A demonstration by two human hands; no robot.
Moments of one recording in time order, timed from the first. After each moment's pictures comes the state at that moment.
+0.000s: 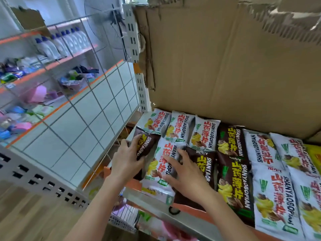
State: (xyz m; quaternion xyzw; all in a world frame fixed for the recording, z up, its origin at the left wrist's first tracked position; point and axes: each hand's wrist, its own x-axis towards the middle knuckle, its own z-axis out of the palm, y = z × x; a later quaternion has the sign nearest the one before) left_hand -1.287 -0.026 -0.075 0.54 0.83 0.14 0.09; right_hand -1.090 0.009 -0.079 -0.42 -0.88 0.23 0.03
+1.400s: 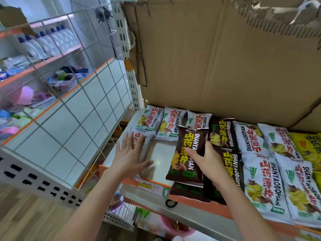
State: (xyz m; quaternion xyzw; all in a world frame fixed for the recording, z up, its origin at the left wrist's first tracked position) left_hand -1.284 -0.020 -0.084 0.62 0.77 0.00 0.12; right_hand -1.045 0.028 -0.070 -0.60 -0.63 0.43 0.23
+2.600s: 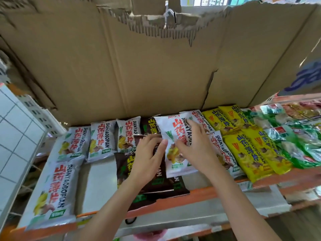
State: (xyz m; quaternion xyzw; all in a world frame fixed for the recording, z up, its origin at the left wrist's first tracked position) left_hand -1.084 0.024 -0.054 0.73 0.49 0.36 0.30; right_hand -0.934 0.000 -0.003 -0.68 -0.63 0.20 0.30
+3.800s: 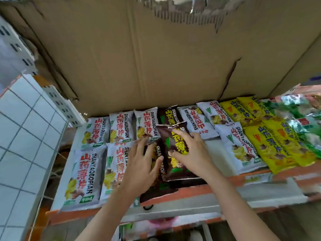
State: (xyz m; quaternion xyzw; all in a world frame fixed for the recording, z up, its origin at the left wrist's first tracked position) left_hand -1.166 0.004 -0.082 0.80 0.56 0.17 0.13; right_hand -0.990 -0.001 -0.041 -0.68 -0.64 0.27 0.24
